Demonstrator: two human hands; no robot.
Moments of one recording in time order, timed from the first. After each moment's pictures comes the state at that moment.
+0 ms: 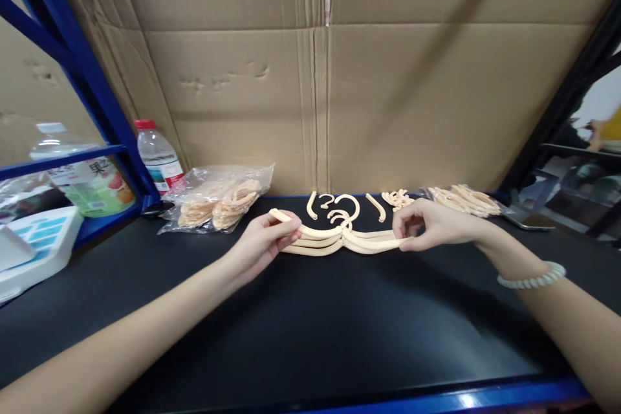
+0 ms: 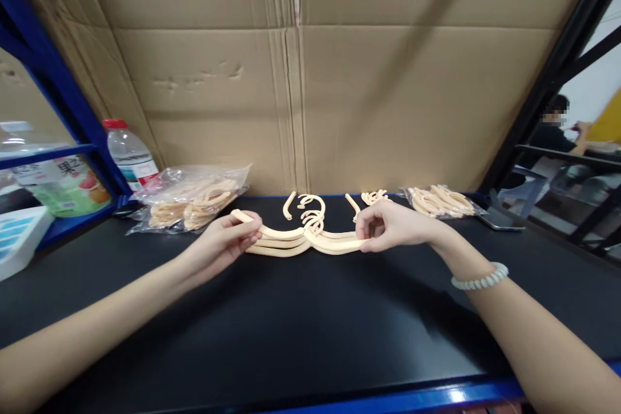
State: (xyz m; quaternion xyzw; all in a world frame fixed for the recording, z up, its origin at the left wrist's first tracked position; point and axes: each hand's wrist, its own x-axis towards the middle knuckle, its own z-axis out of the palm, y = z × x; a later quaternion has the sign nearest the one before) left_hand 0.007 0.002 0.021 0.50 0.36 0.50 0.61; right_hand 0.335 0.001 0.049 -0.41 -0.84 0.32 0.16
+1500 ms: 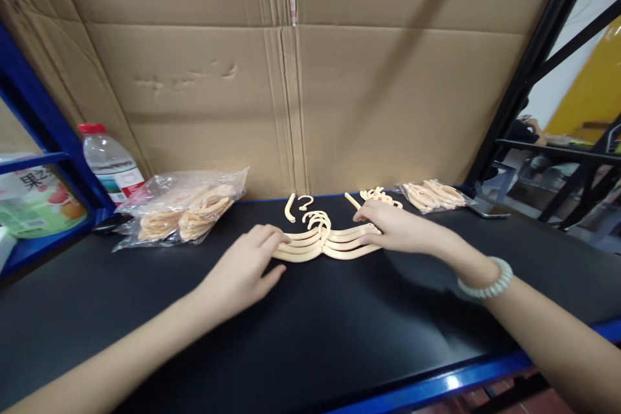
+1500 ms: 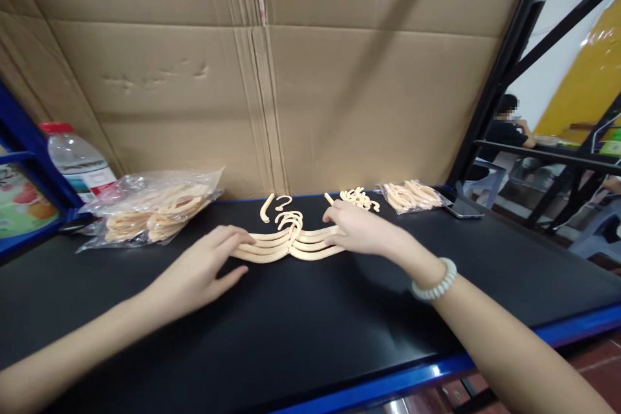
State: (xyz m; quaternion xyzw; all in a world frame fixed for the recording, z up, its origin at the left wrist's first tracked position) left_hand 0.008 -0.013 0.015 0.91 0.37 0.21 -0.02; right_hand 0.312 -0.012 0.040 -0.48 -0.87 0.03 0.14
